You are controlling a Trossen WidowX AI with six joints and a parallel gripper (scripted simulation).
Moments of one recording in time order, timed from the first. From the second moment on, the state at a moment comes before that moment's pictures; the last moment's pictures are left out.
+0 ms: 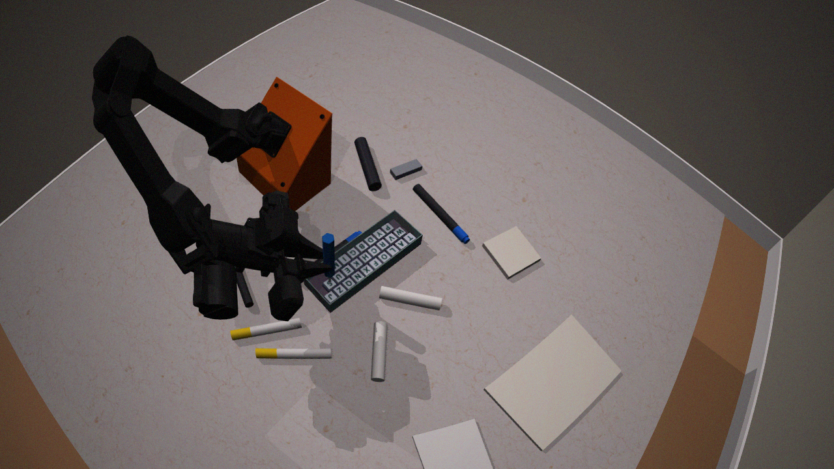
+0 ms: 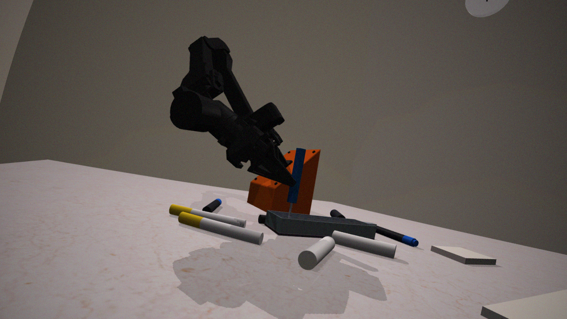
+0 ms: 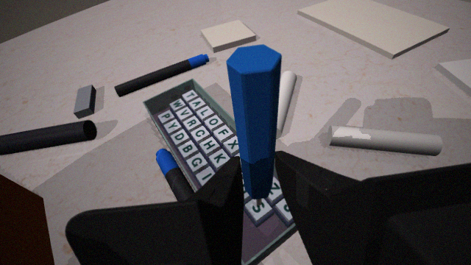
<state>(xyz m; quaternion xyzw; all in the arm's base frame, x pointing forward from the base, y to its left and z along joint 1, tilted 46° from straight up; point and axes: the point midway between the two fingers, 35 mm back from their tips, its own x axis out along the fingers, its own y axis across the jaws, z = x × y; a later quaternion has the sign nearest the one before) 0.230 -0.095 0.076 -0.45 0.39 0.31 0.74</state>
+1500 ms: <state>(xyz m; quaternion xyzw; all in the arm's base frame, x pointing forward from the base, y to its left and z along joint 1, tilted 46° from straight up) 0.232 -0.076 0.094 -0.45 0.39 0.31 0.74</state>
